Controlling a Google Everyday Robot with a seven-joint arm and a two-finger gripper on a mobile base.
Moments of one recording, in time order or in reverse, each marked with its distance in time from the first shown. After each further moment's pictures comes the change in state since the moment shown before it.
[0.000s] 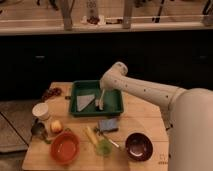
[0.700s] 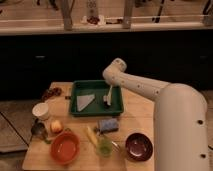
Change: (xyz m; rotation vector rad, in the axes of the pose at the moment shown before) arm 0.048 0.033 0.041 -0.163 0.042 0.098
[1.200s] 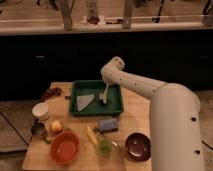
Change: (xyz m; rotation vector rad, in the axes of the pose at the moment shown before) arm -0.009 -0.030 -0.010 0.088 -0.020 -0.011
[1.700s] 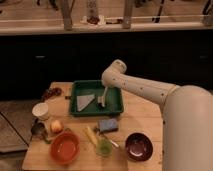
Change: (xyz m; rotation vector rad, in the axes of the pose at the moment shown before) arm -0.025 0.007 -0.029 0.023 0.010 -0.037
